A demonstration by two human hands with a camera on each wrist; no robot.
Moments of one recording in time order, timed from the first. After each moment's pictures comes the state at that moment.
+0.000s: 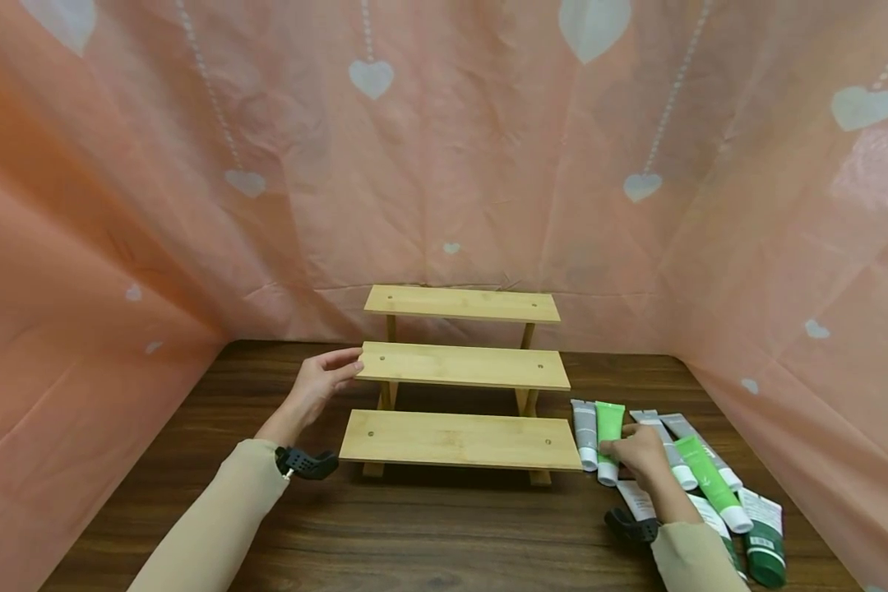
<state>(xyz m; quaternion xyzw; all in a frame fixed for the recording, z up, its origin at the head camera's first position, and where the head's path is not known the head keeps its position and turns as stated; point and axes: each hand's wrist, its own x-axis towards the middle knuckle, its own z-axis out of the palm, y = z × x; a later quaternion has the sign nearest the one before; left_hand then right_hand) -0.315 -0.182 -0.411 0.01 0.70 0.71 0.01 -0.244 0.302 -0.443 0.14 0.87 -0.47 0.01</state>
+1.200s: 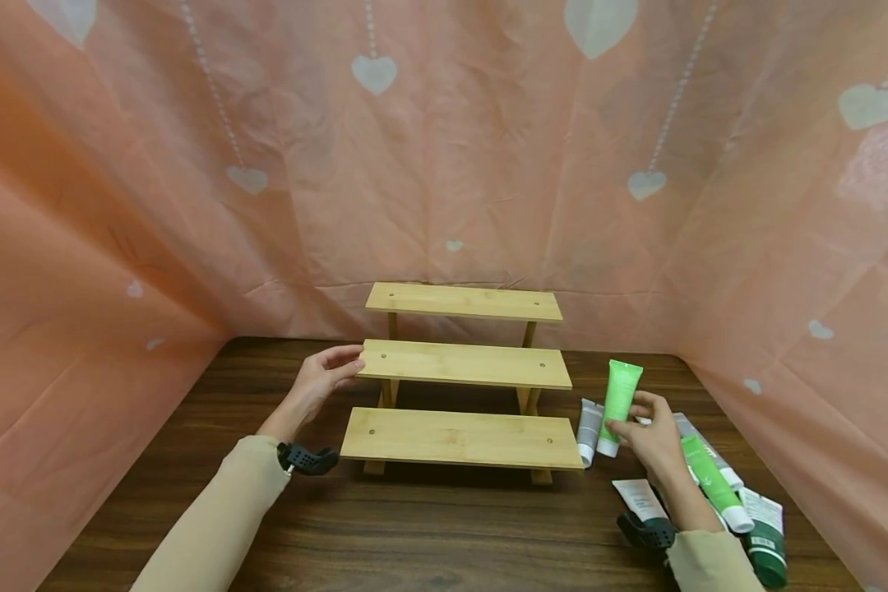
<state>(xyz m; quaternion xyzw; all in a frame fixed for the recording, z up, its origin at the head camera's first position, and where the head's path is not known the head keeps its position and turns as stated) -0.317 -0.186 -0.417 0.03 0.72 0.69 0.00 -0.240 0.300 -0.422 0.09 0.82 -0.55 -0.10</state>
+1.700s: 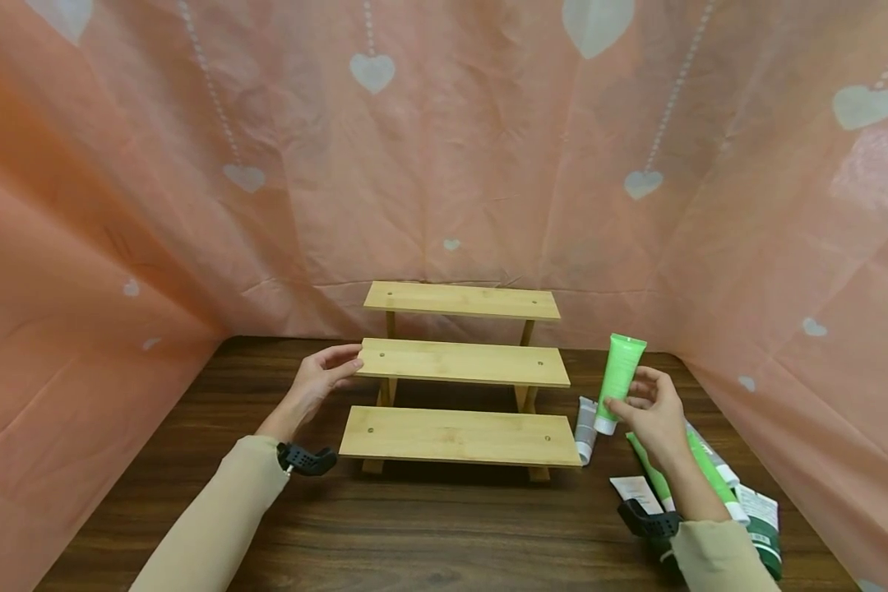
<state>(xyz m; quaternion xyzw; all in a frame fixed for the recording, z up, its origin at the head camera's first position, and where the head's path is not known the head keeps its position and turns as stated) -0.317 -0.187 -0.420 0.05 0.71 0.70 0.00 -0.234 0.289 -0.390 0.03 0.82 -0.54 -0.17</state>
